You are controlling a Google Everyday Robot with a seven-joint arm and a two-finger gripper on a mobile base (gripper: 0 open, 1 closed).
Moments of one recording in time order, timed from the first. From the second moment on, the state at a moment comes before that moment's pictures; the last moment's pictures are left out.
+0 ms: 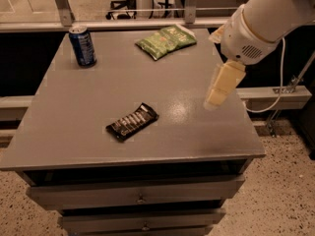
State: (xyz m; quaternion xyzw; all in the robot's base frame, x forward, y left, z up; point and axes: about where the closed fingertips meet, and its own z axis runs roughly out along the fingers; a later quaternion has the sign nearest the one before) arm 0.524 -0.131 0.946 -0.63 0.74 0.02 0.26
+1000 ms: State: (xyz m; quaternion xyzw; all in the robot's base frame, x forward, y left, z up) arm 0.590 -0.045 0.950 -0.60 0.70 0.10 0.37
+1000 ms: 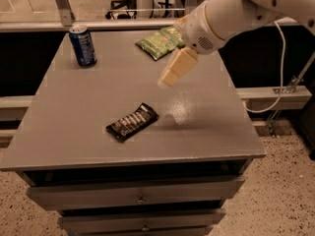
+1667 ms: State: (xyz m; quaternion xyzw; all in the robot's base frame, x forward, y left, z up) arm 0.679 0.017 0.948 -0.52 0.69 0.18 0.47
